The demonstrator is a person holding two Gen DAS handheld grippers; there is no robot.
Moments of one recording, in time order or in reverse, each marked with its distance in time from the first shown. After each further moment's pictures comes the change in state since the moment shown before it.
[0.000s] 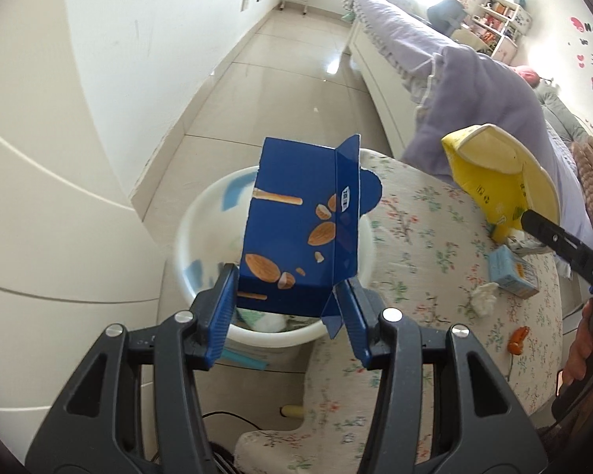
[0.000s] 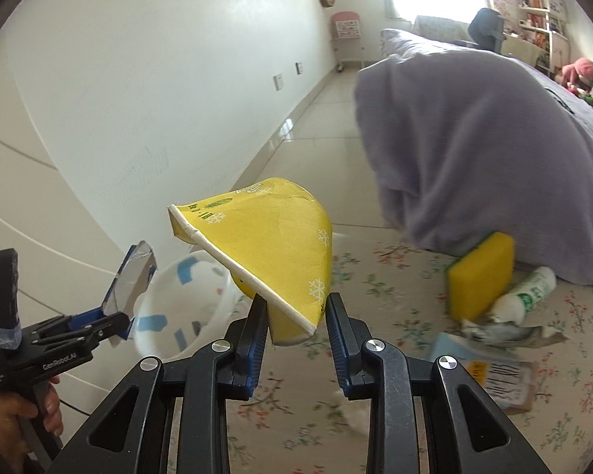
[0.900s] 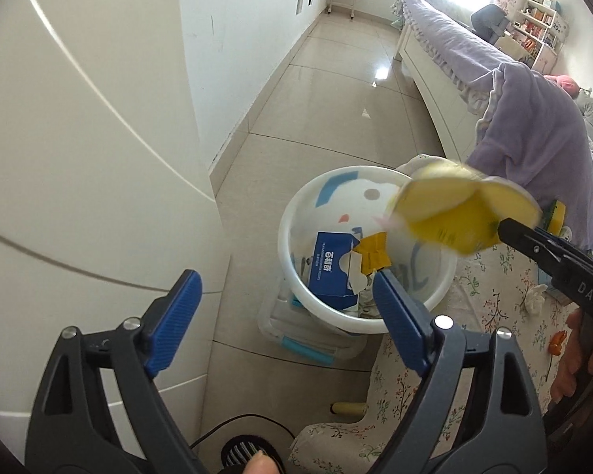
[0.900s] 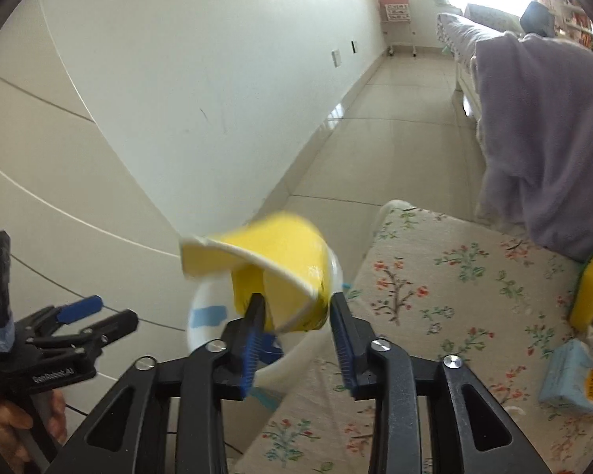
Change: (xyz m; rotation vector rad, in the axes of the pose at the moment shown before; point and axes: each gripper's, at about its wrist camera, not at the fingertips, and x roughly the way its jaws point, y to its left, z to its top) left arm -0.021 0.056 -0.007 -0.050 -0.014 0.166; right arm 0.066 0.077 -0.004 -0.046 0.072 0.168
